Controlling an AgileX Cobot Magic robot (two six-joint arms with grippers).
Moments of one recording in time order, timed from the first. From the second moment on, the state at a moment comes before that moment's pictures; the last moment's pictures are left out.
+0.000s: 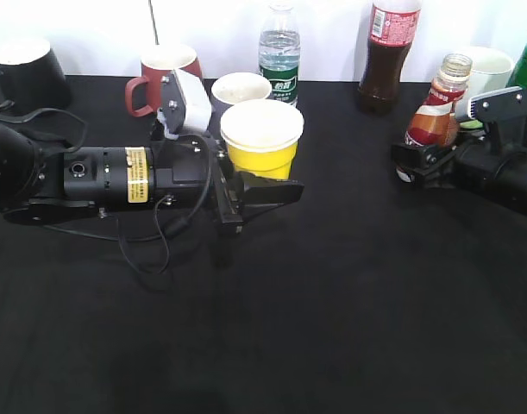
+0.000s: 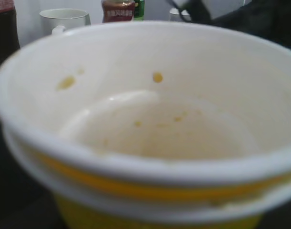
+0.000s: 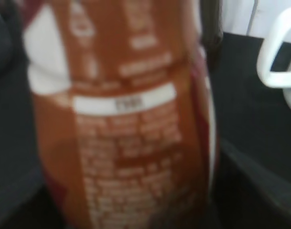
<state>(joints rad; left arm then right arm) -0.47 1.97 -0.92 1.06 -1.01 -0.55 0.04 2.01 -0.71 -0.51 -0.98 0.25</state>
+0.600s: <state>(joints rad) -0.47 1.97 -0.92 1.07 -1.00 -0.58 0.04 1.91 -0.65 -0.54 -0.97 0.25</state>
